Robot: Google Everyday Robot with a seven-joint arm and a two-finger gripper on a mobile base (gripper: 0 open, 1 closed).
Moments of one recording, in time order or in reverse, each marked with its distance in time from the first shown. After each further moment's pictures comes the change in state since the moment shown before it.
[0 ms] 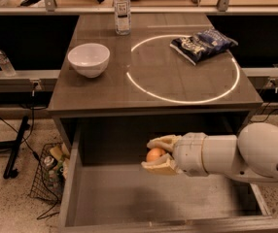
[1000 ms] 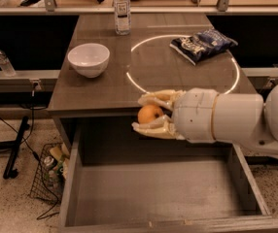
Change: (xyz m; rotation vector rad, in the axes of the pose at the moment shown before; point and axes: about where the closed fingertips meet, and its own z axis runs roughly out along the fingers) arm -0.136 -0.024 -0.056 0.121 -0.132 -0.293
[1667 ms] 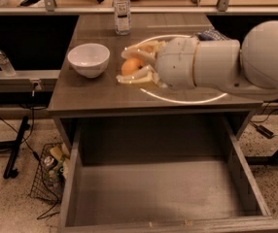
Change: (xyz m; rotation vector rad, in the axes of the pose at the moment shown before) arm -0.049 -0.087 0.033 0.024 -0.121 -0.116
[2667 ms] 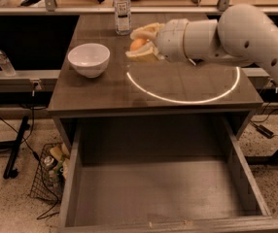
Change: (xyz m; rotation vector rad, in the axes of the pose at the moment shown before) arm 0.080 -0.099 0.049 0.039 0.043 0.048
